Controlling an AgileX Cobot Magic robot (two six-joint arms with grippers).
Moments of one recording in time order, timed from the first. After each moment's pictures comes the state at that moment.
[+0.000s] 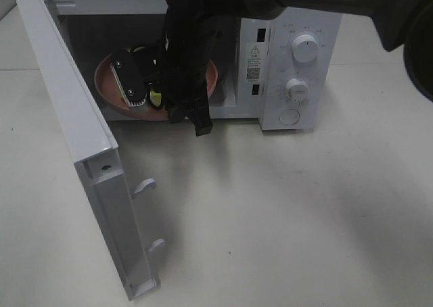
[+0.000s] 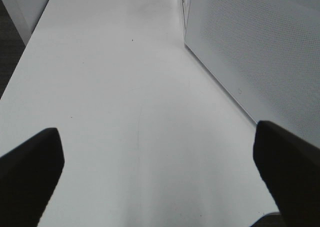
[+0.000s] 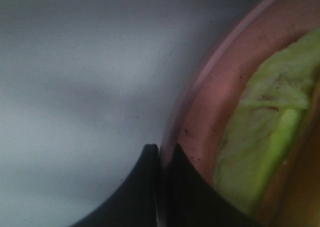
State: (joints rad) left arm 0.04 0.00 -0.52 -0.07 1.08 0.02; right arm 0.71 2.29 -1.97 -0.04 0.93 -1.27
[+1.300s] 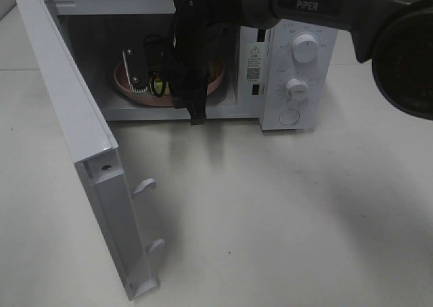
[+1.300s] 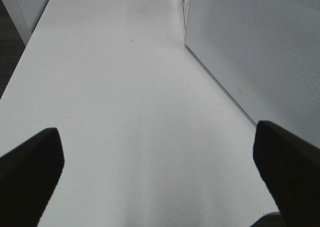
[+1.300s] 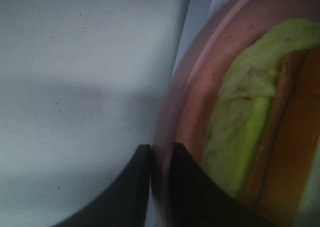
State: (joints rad) left arm 0.04 0.00 -0.52 -0.07 1.08 0.02; right arm 0.67 2.37 -2.06 -0.10 0.82 -1.12
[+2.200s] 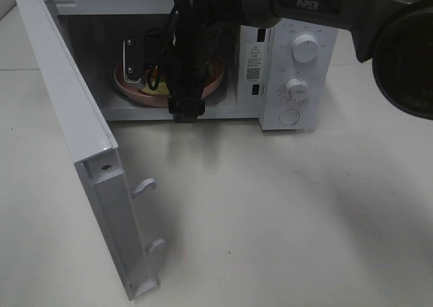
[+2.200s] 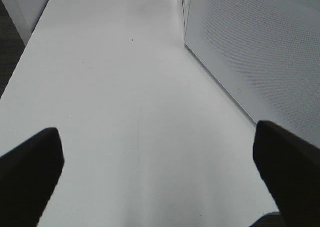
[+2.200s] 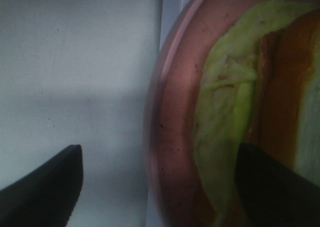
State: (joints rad) left arm 0.04 0.00 -0.52 -0.07 1.08 0.02; right arm 0.67 2.37 -2.06 -0.10 0.81 -0.99
